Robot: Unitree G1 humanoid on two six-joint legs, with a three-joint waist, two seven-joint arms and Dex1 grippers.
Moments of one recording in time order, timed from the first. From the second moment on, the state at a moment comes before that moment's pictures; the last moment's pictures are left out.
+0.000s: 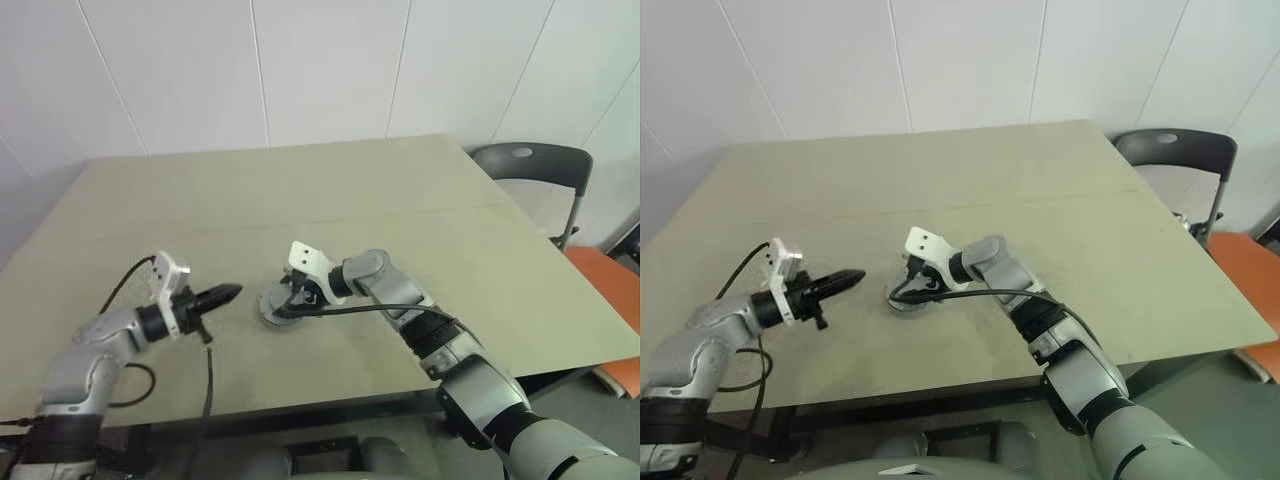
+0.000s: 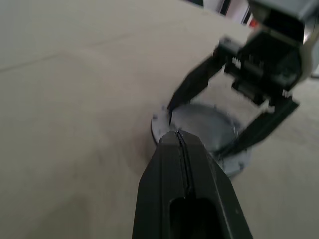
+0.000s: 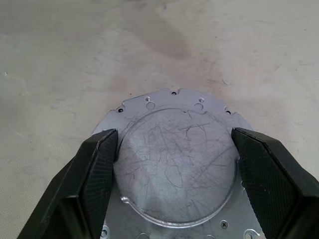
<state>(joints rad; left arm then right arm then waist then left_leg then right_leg) -0.05 0.65 0.15 -0.06 -0.54 0.44 -0.96 -0.75 -0.14 0.47 0.43 -0.04 0.48 1.02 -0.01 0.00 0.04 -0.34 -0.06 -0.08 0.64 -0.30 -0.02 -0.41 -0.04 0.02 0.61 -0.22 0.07</state>
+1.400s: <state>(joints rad) 0.00 0.66 0.18 -0.01 -0.50 0.34 -1.03 -0.71 -0.10 0.37 0.46 0.08 0.48 1.06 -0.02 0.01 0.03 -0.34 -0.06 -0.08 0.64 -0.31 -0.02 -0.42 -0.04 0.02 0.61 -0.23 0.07</state>
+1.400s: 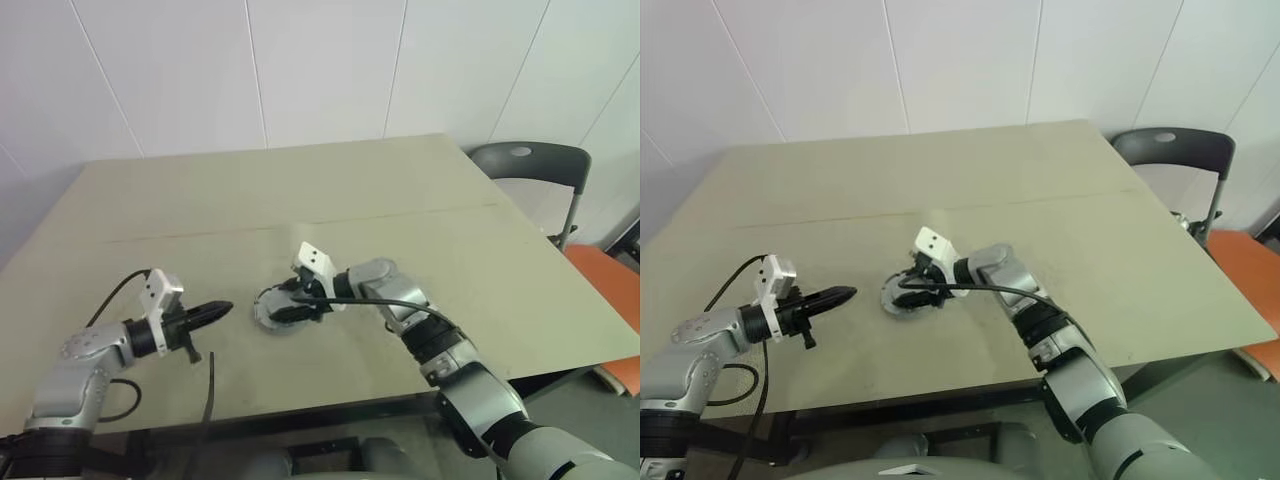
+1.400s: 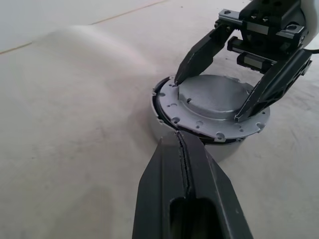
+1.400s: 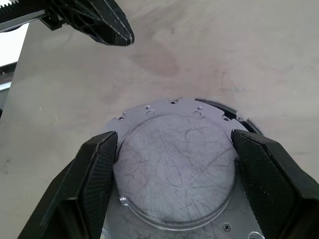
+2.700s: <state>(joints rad) 0.00 0.66 0.18 -0.06 -0.50 0.43 -1.02 -0.73 -0.11 0.40 0.51 0.02 0.40 1.02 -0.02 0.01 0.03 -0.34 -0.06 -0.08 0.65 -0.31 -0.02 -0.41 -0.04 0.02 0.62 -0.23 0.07</state>
